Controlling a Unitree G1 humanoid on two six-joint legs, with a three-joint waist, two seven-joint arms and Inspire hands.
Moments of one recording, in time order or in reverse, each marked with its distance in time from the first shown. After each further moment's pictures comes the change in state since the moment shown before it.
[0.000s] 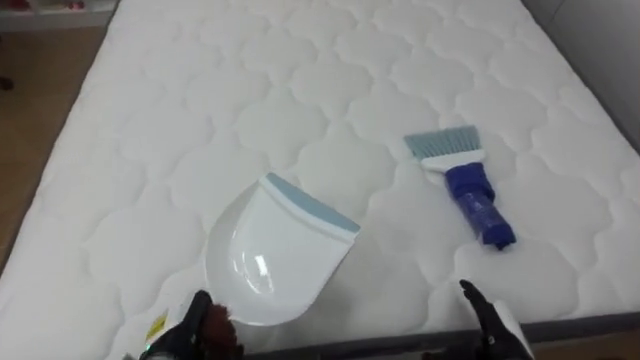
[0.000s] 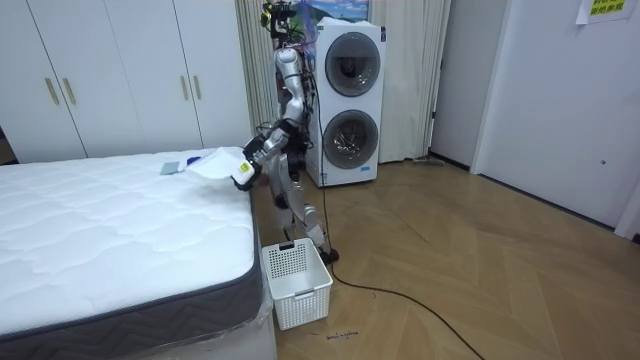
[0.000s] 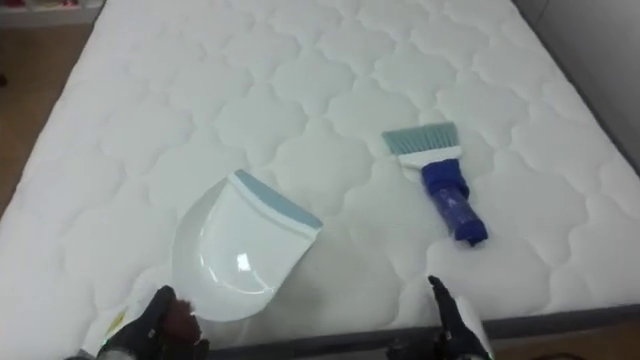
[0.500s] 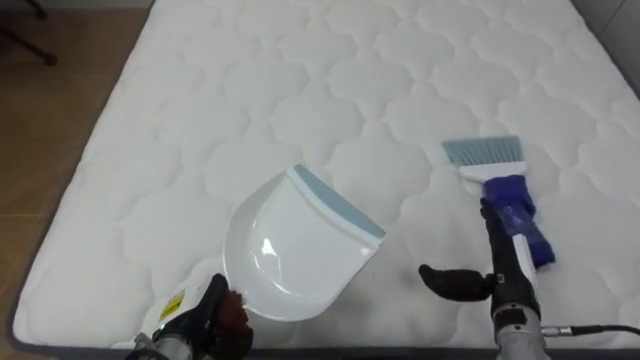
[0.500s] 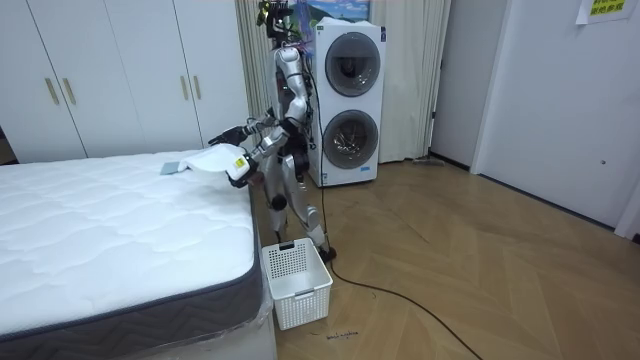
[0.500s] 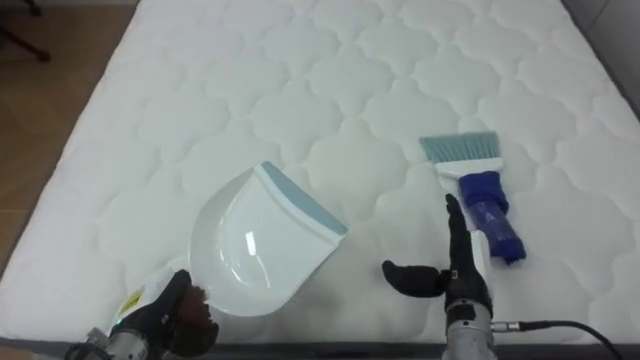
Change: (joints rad) left arm -0.025 0.037 -0.072 -0.172 0.104 0.008 -0.016; right arm 0.019 -0.005 0.000 -0.364 0.113 -0.032 -0.197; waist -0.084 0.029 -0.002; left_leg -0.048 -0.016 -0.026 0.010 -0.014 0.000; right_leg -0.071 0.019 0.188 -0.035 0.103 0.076
